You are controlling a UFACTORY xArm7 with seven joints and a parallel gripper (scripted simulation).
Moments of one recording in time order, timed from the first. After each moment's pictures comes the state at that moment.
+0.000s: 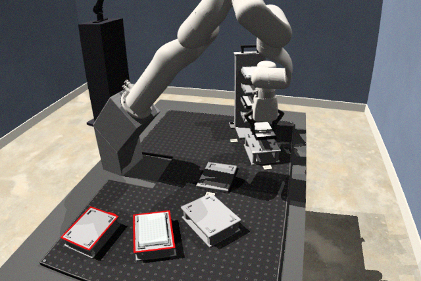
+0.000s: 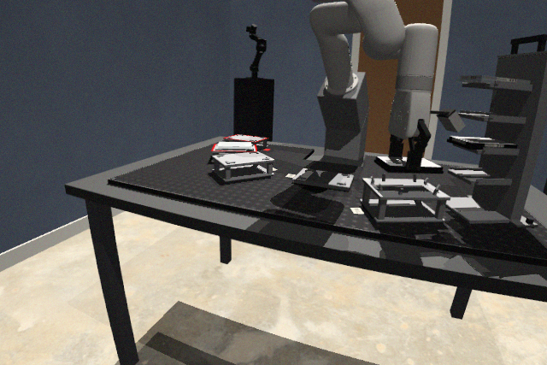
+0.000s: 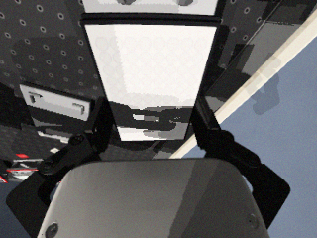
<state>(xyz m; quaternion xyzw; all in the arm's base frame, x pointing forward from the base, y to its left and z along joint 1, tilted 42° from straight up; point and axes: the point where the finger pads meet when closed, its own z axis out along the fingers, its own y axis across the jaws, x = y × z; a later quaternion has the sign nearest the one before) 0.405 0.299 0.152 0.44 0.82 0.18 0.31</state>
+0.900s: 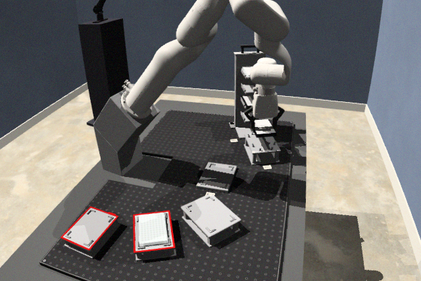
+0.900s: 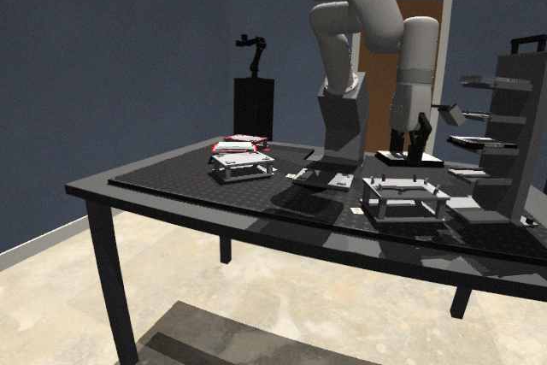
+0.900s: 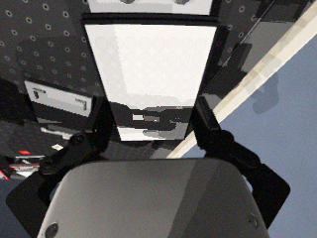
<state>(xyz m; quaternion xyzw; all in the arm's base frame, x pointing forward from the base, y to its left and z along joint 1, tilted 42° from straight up) 0.396 0.299 0.162 0.44 0.82 0.18 0.31</state>
